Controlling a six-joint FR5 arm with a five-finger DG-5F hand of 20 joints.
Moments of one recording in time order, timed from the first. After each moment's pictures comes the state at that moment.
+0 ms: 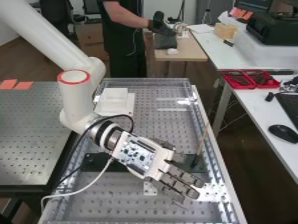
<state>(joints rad) 1.48 -2.23 -1.72 -2.46 -1.14 -0.03</state>
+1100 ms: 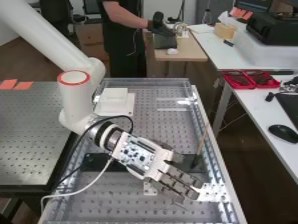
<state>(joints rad) 1.47 -2.23 -1.72 -2.46 -1.15 -0.04</state>
